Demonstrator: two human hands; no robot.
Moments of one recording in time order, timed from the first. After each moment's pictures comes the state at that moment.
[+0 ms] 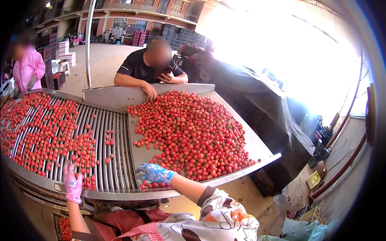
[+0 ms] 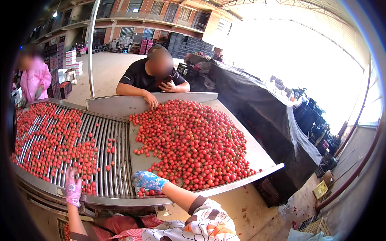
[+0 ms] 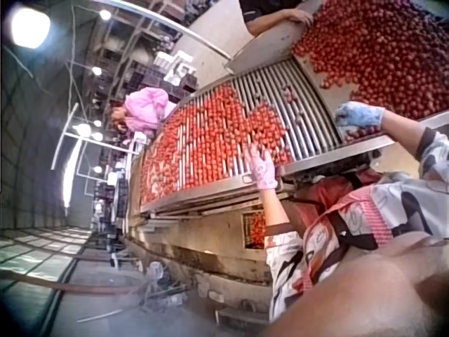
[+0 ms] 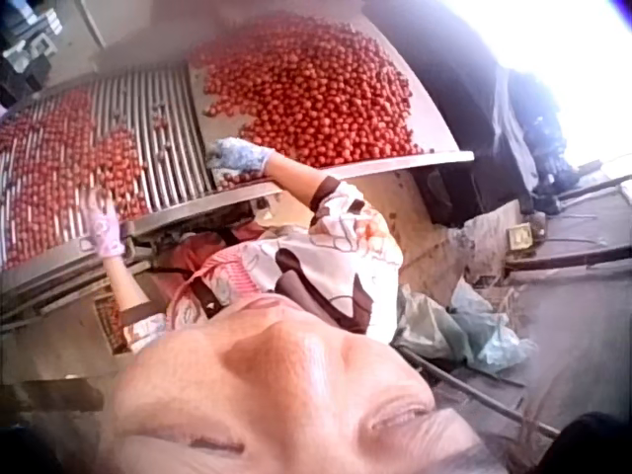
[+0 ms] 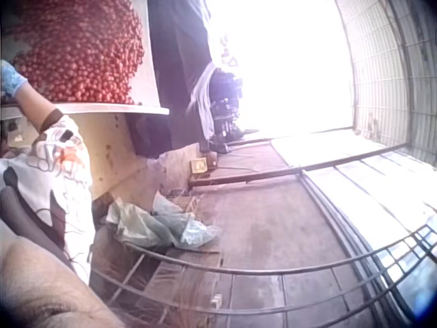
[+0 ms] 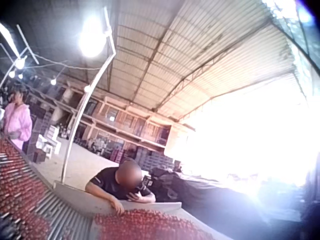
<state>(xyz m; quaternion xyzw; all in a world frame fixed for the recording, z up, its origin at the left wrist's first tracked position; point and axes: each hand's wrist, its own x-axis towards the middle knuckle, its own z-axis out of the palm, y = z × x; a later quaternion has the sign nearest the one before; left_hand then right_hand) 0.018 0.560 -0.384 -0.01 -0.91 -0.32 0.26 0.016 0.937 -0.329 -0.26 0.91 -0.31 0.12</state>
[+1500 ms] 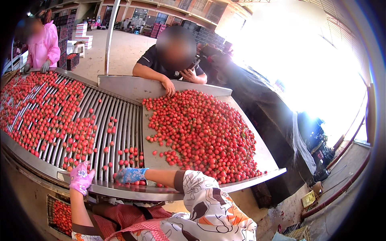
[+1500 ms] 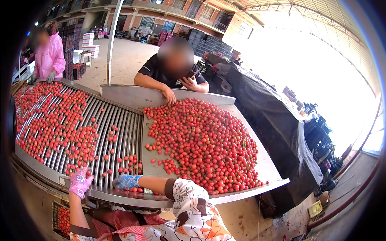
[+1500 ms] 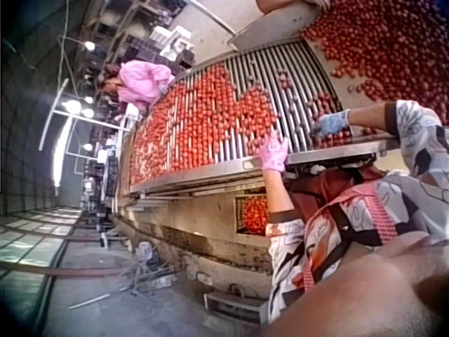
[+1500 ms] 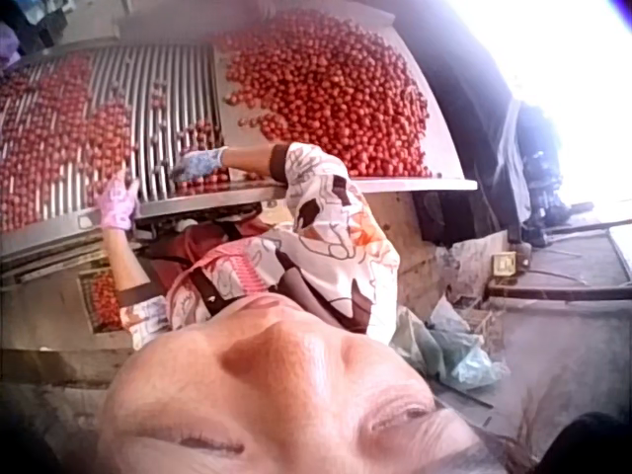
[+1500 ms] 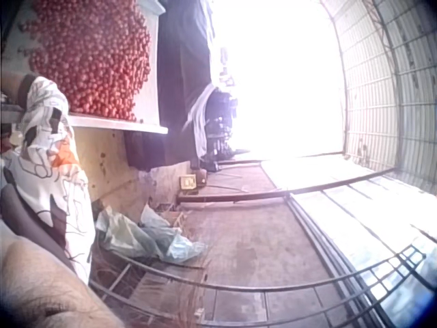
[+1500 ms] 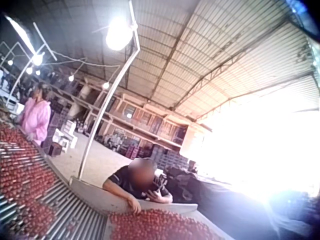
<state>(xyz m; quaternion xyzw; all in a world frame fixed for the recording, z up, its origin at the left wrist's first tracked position) 0.011 0.562 -0.431 0.04 -0.96 -0.29 0.04 -0.076 0.813 -0.490 -0.47 0.79 -0.24 0.30</state>
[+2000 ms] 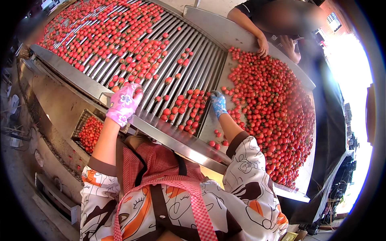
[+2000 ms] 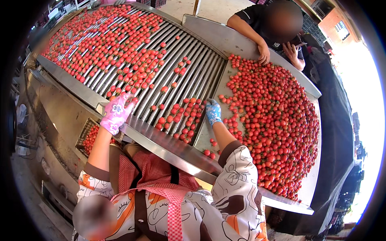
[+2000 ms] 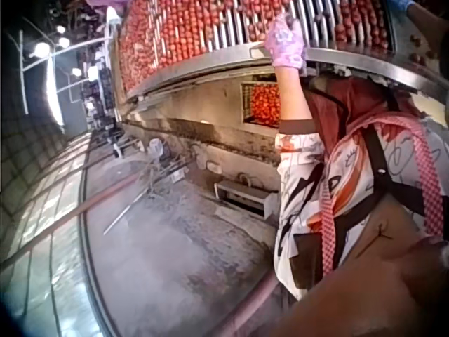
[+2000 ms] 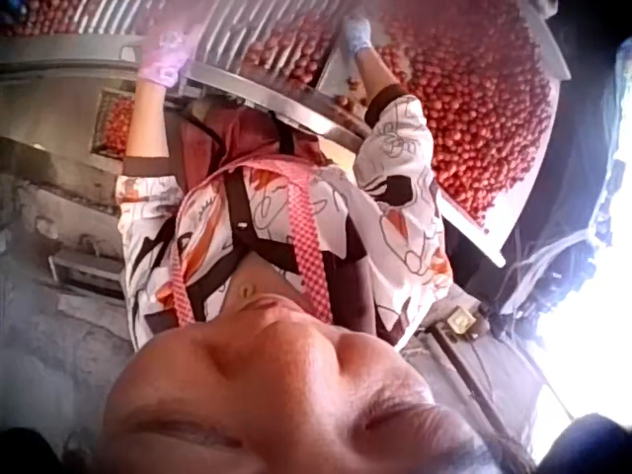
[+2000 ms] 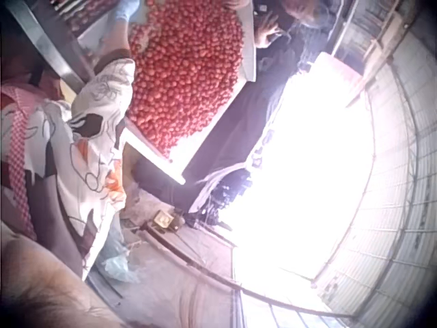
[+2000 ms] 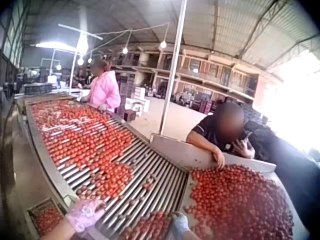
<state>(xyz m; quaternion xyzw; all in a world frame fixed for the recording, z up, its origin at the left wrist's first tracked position) 0.000 0.562 -0.436 0.11 -0.95 -0.26 0.12 -0.193 0.913 -0.560 -0.06 0.89 -0.44 -0.06</state>
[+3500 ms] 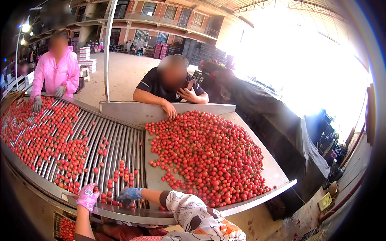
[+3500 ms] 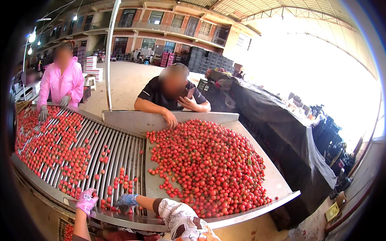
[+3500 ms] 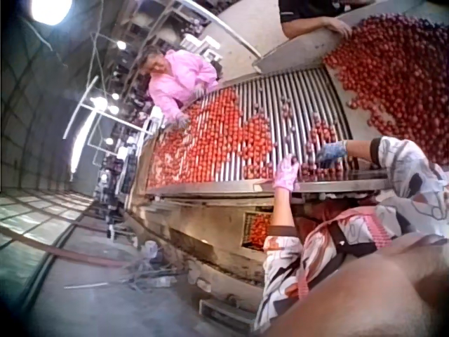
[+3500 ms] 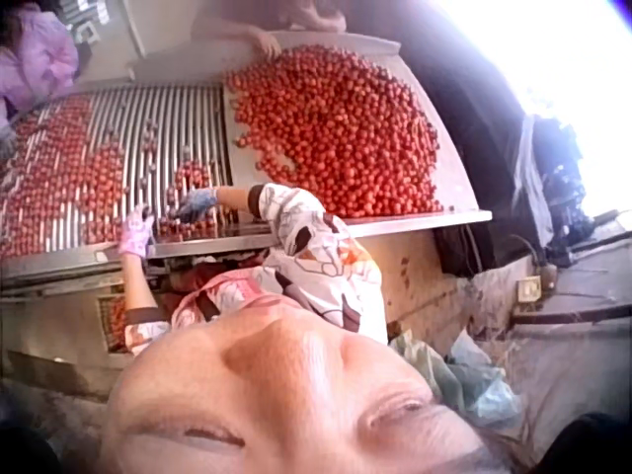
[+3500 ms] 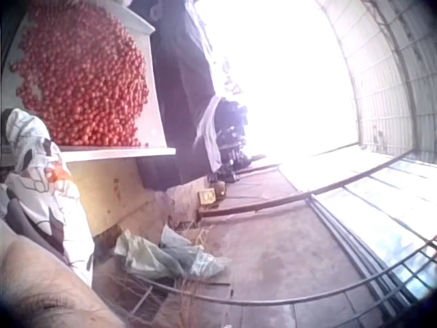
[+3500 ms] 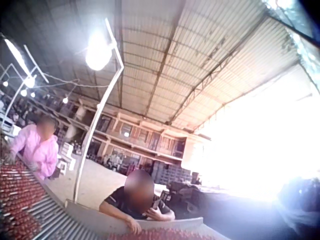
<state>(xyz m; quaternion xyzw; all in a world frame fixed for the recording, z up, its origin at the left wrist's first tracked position) -0.040 0.592 -0.506 -0.03 -0.94 -0.31 0.10 -0.126 0.830 -0.562 -0.15 0.71 -0.48 0.50</state>
